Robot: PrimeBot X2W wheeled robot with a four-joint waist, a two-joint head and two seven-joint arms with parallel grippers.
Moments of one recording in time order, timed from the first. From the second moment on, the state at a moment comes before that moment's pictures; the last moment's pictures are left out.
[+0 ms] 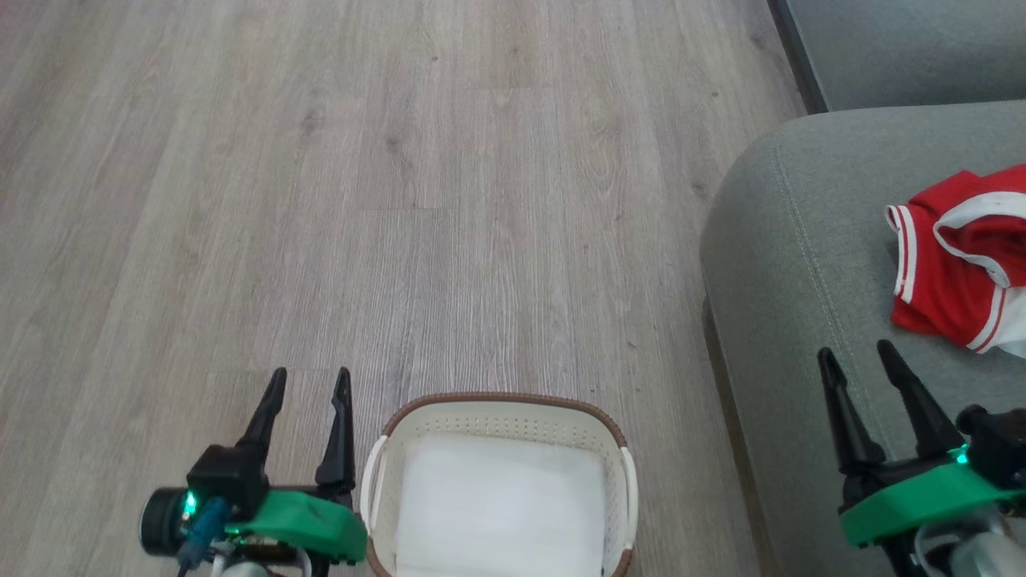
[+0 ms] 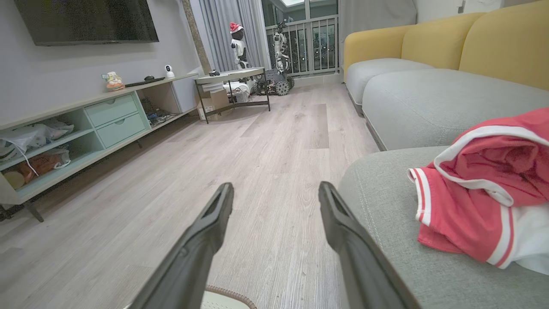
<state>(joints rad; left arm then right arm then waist) 0.02 0.10 -0.24 0.15 -0.23 0.09 -0.25 0.06 -0.30 0.10 0.11 0.46 0.13 -0.25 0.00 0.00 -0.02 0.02</state>
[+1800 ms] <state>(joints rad) 0.08 0.05 -0.15 0.29 -0.31 -0.01 -0.22 0.09 -0.23 0.12 0.21 0.56 0.13 -0.23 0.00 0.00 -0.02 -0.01</state>
